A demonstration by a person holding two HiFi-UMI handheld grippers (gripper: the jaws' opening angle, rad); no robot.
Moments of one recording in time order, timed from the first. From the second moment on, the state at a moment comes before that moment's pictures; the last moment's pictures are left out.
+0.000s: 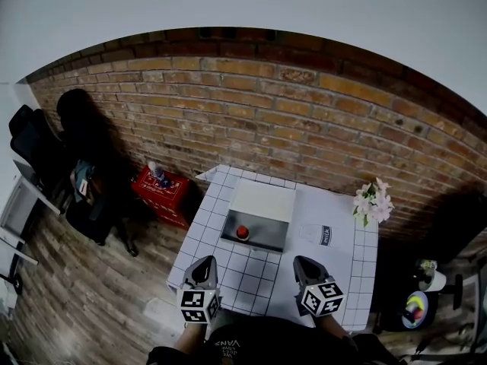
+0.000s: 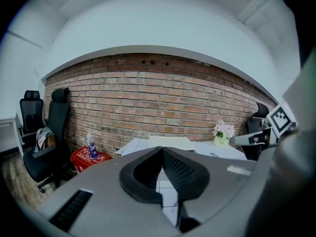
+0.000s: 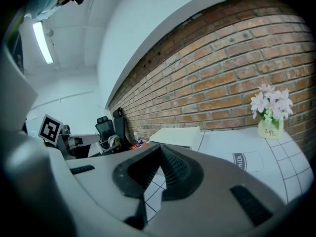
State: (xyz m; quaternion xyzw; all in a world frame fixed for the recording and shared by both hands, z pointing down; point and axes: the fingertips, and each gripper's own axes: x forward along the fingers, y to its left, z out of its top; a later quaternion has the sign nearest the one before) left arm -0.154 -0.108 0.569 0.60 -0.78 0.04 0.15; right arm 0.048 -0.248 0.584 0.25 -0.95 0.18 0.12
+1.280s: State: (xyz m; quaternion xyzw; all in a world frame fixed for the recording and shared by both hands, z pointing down) left arm -0.192 -0.218 0.579 0.82 -0.55 0.11 0.12; right arm 0.029 -0.206 0.590 0.48 -0.85 0.20 0.07
